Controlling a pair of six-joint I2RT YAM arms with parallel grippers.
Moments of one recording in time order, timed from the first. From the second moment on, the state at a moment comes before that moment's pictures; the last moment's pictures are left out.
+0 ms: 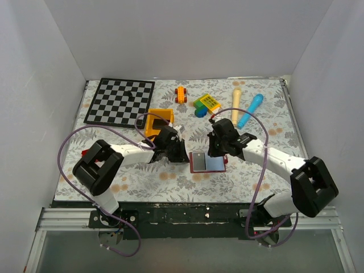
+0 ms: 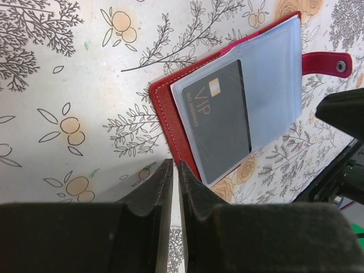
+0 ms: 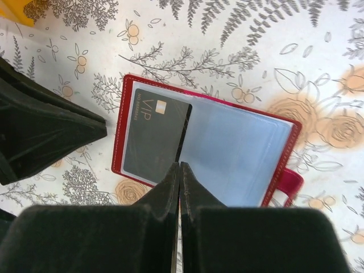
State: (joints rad) left arm -0.71 1.71 0.82 0.06 0.29 -0.63; right arm 0.68 1.42 0.87 -0.39 -0.02 0.45
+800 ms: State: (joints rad) left arm -0.77 1.78 1.02 0.02 0.30 -0.58; right arm 0.55 1.37 0.69 -0.33 -0.07 0.49
